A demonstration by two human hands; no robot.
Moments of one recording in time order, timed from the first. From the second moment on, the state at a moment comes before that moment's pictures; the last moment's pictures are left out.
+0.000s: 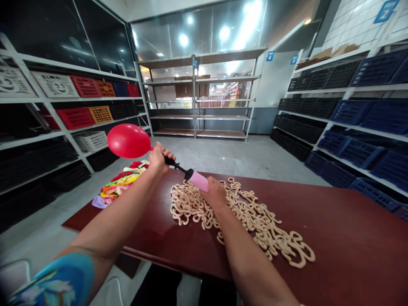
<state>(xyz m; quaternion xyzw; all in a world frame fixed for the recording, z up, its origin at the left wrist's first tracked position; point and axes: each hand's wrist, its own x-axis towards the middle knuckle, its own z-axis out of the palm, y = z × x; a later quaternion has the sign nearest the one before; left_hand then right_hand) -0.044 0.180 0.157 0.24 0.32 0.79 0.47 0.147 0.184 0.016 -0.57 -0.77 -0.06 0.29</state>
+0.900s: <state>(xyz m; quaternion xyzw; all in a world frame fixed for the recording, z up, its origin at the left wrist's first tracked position) -0.034 0.186 0.137 0.23 0.32 0.79 0.47 0.154 0.193 0.011 -0.57 -0.76 -0.05 0.31</state>
